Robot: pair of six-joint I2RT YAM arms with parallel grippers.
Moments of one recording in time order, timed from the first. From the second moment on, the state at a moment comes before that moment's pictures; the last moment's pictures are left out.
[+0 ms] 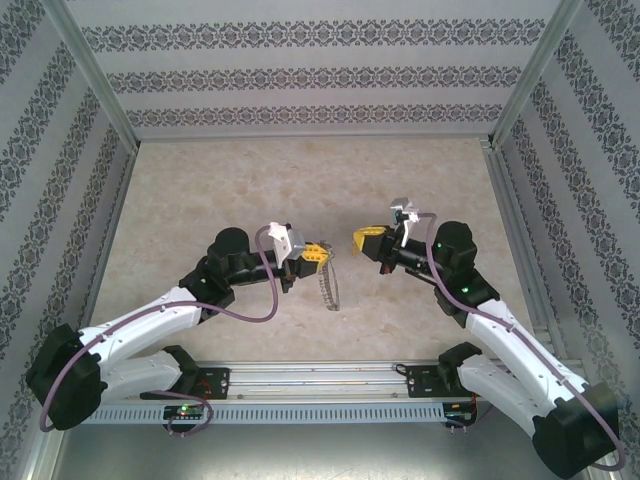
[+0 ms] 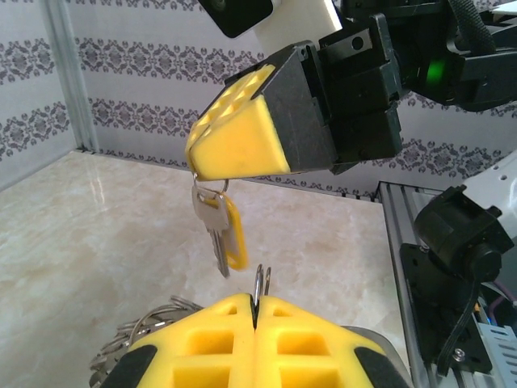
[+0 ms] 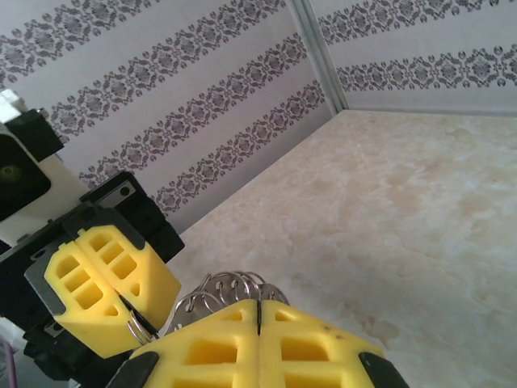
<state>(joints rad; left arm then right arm) -0.71 1.10 0.63 0.37 0.57 0.03 0.42 0.83 0.55 0.20 -0.69 0.41</state>
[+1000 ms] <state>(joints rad) -0.79 1.17 0.70 0.26 0.35 -0.13 0.59 0.78 0.50 0.20 -0.46 0.28</state>
